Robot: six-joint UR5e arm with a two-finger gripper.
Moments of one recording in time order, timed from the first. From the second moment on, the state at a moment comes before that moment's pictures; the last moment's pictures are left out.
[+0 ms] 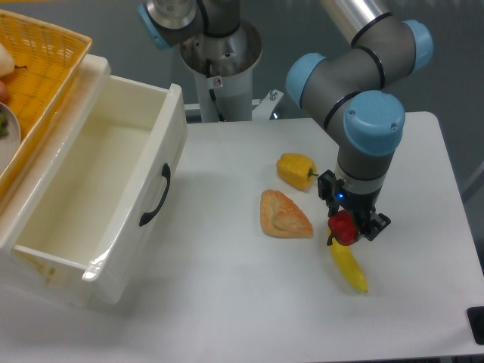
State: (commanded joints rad) arm 2.60 -2.00 -1.39 -1.22 1.57 1.43
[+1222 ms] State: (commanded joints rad) arm 2.51 -1.75 -1.39 -1.32 1.27 0.96
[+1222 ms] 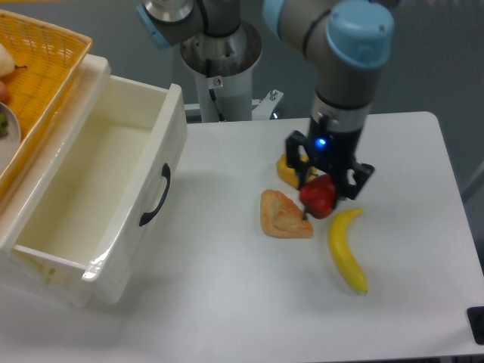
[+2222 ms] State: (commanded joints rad) arm 2.22 -1.67 -1.45 -1.33 1.11 0.79
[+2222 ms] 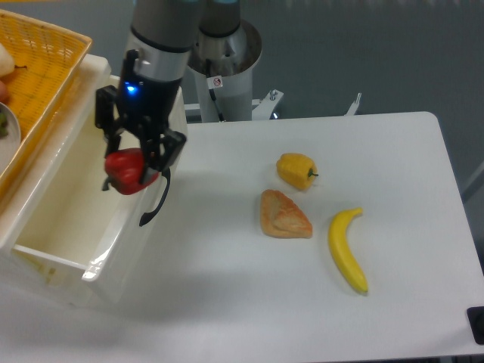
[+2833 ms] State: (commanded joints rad) arm 2.17 -1.67 -1.51 -1.33 1.10 0.84
